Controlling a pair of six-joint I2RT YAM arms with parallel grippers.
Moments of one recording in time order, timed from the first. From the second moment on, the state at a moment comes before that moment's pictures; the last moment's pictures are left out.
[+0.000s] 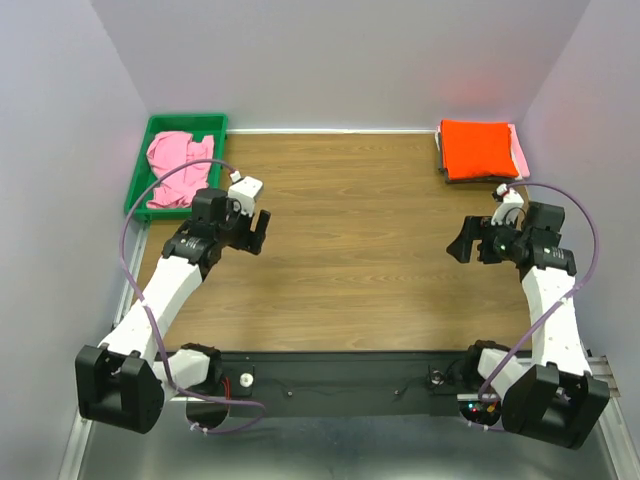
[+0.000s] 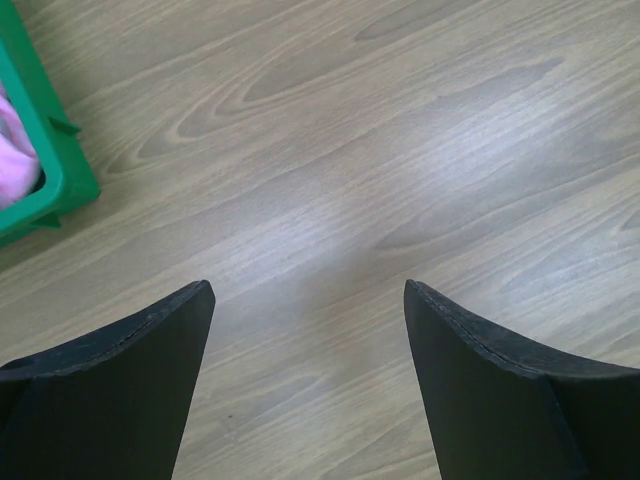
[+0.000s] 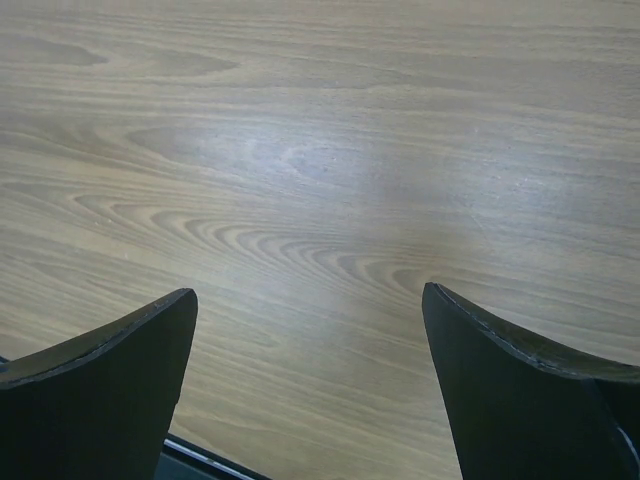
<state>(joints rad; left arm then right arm) -0.25 1.08 0.83 -0.38 0.12 0.16 -0.29 0.99 0.83 -0.67 -0.59 -0.14</state>
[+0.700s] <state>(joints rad) 0.21 2.01 1.88 -0.54 0.19 0.18 -0.29 1.10 0.84 -0.63 -0.57 -0.10</state>
